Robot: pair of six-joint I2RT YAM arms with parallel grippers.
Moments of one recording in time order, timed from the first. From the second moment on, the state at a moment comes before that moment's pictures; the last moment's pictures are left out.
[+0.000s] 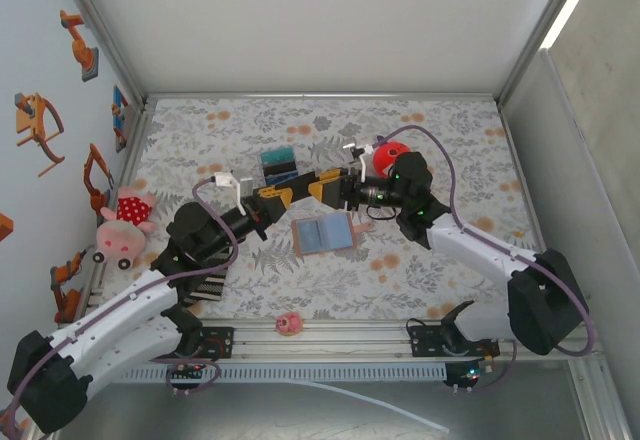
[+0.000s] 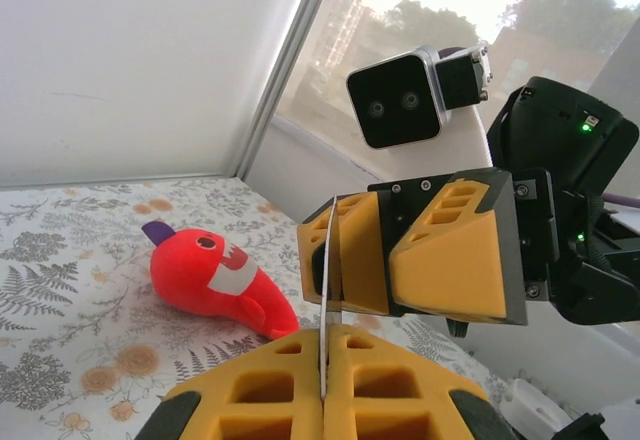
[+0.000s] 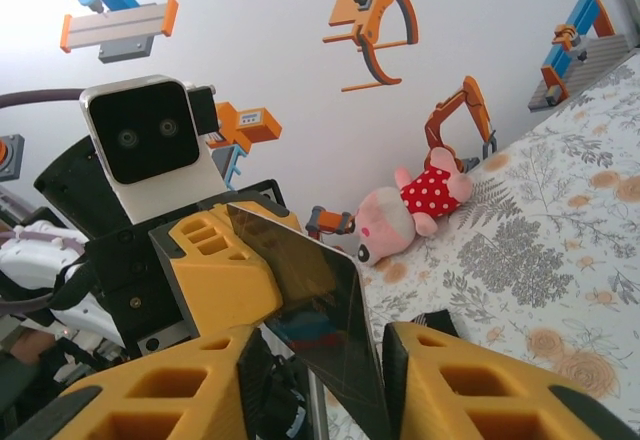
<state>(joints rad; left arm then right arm) -0.72 0.82 0.47 0.43 0.32 -0.44 0.62 1.32 0.78 0.56 -0.88 0.66</state>
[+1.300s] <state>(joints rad) -0.71 1.05 1.06 -0.51 0.52 -0.02 0.65 1.18 0.93 -0.09 -0.99 0.22</state>
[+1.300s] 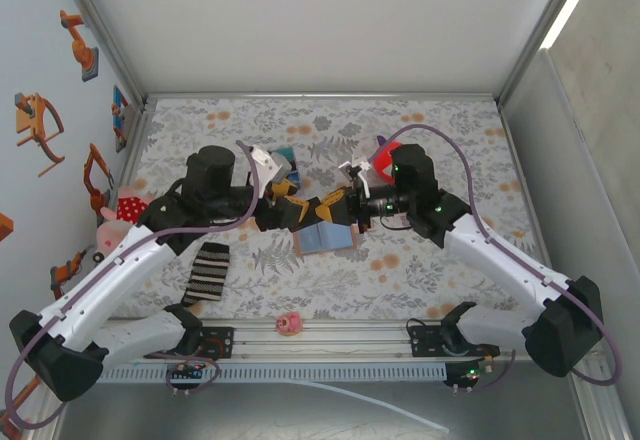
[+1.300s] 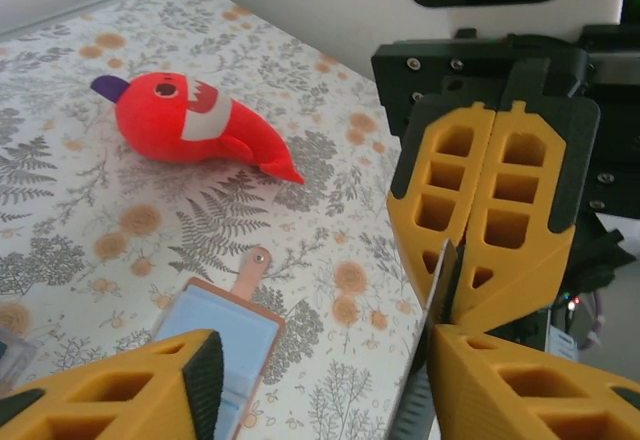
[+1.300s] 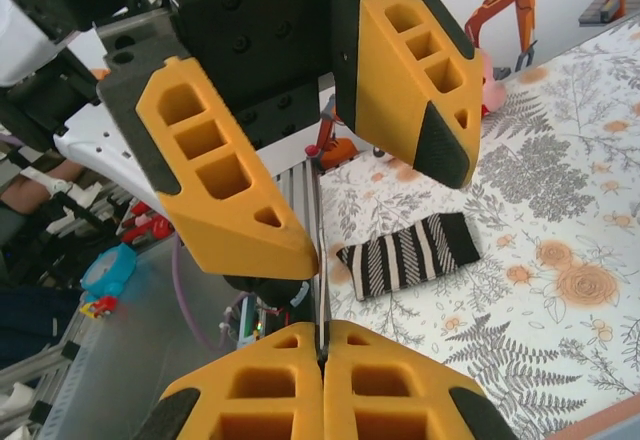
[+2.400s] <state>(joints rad) -0.69 1.03 1.04 -0.55 0.31 0.11 0.65 1.13 0.95 -0.23 -0.70 0.13</state>
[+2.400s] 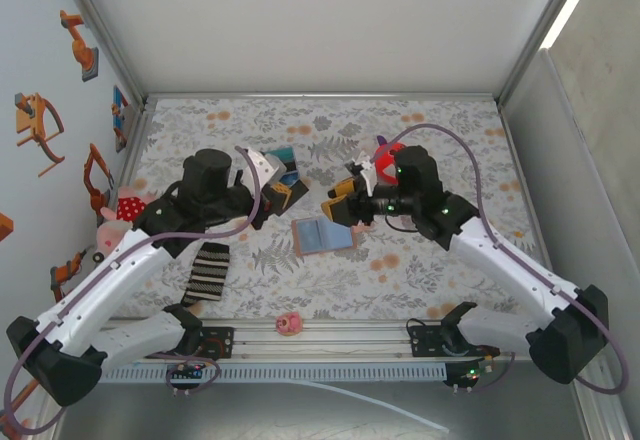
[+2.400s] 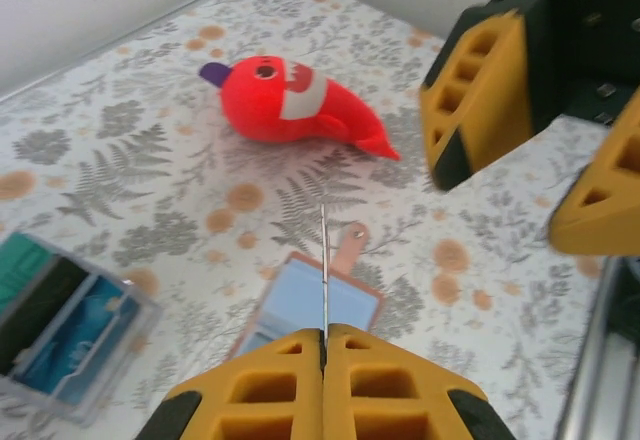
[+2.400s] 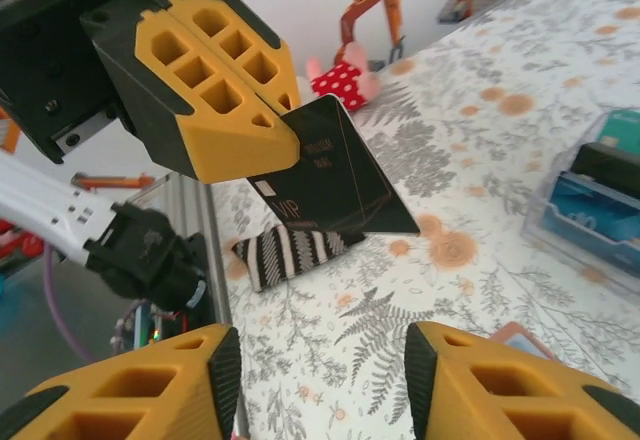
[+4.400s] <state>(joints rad) -0.29 2.05 1.65 -0.77 0.61 1.02 0.65 0.98 0.91 -0.34 0.08 0.26</state>
